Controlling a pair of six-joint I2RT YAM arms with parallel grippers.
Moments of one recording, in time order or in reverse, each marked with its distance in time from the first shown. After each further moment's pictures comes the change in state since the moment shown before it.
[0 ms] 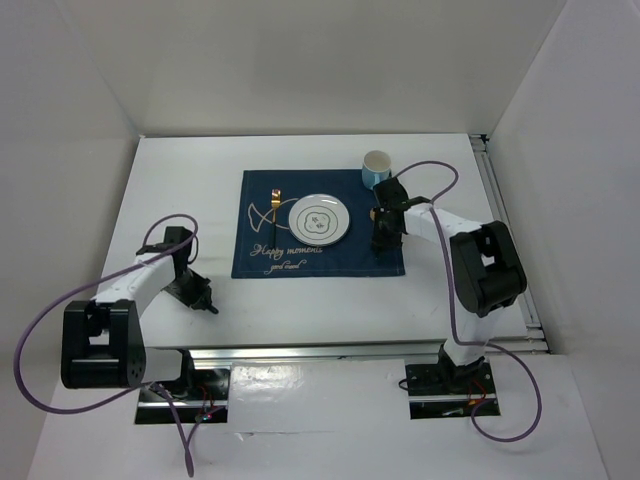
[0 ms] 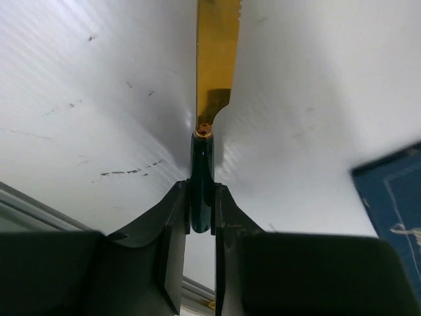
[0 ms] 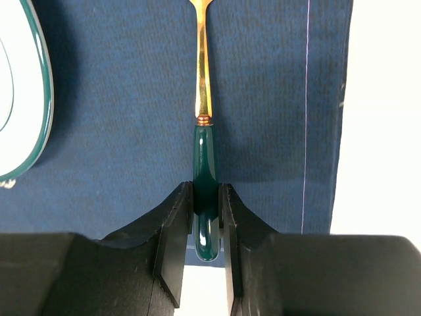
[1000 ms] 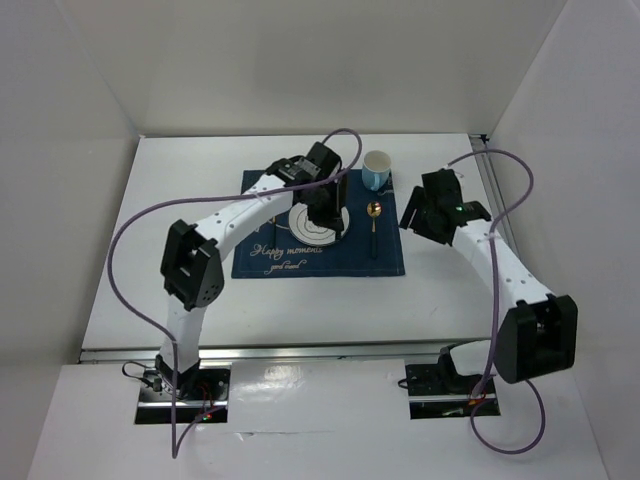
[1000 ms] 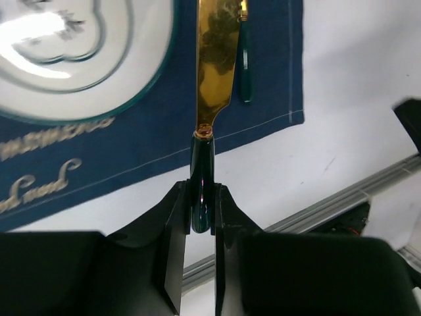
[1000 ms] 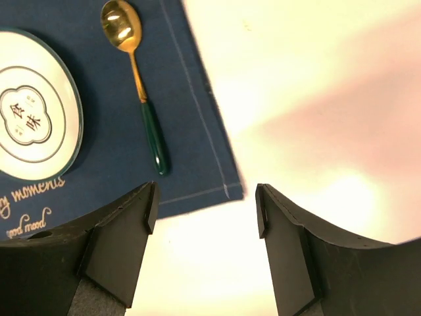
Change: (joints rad) left arm -0.694 0.680 1.223 -0.110 0.208 0.354; right arm -0.125 -0.414 -0.045 -0.152 0.132 0.050
